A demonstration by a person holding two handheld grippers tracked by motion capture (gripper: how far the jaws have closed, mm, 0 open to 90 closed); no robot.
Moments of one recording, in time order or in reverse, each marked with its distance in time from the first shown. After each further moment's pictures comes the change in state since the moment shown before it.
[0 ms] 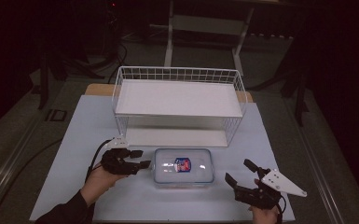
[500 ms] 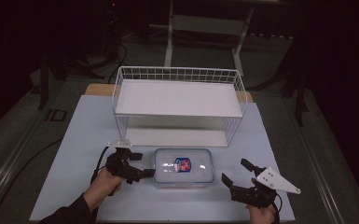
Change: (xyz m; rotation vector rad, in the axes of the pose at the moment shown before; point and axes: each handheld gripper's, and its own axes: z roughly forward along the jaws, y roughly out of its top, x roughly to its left) left arm -0.002 -0.003 0.014 0.029 -0.117 -0.121; right arm 0.003 -0.002 0.010 0.030 0.011 -0.019
